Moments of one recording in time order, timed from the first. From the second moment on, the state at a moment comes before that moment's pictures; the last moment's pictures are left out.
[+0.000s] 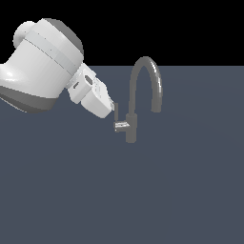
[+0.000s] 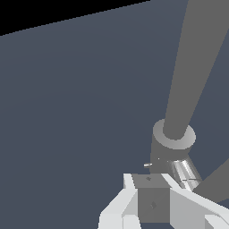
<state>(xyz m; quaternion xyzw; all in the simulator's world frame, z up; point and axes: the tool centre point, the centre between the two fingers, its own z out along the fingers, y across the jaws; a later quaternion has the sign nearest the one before) 0.011 0.030 0.157 0.68 -0.61 0.35 0.19</state>
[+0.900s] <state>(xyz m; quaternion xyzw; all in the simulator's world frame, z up) -0.023 0.022 0.164 0.69 -0.61 0.35 0.19</state>
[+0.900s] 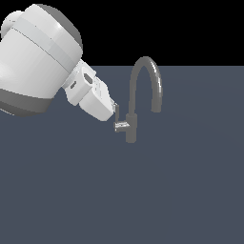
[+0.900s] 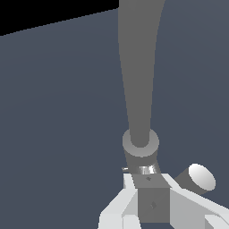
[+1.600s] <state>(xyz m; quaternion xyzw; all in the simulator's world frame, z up) -0.045 0.018 0.166 0.68 -0.61 0.36 0.18</state>
